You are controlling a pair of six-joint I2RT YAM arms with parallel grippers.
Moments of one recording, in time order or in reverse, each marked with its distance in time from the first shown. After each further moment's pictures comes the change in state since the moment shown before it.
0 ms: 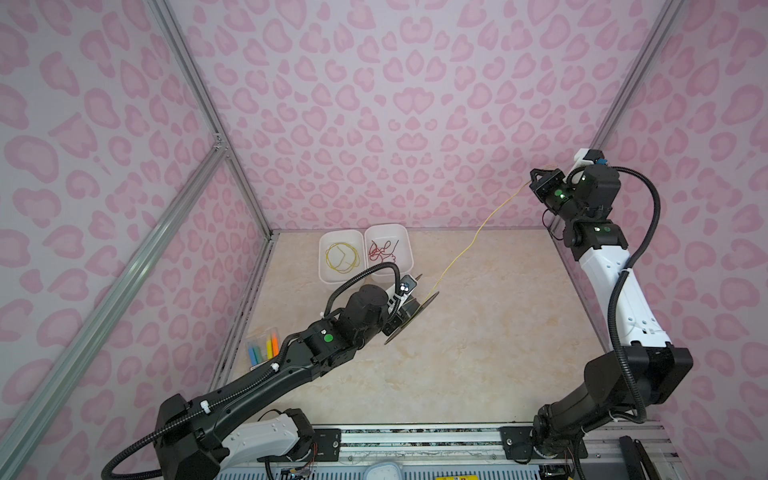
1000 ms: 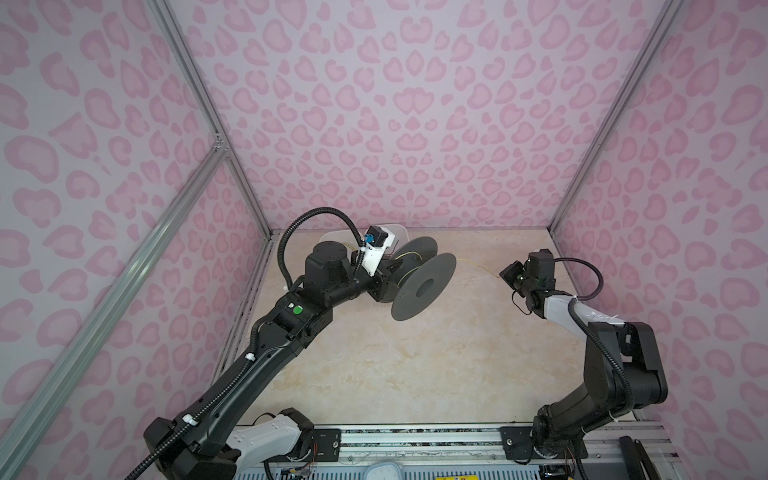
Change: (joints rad) left arm 0.312 0.040 0.266 0.021 0.562 -0.256; right arm 0.063 -0.029 -0.850 0.335 0.169 -0.010
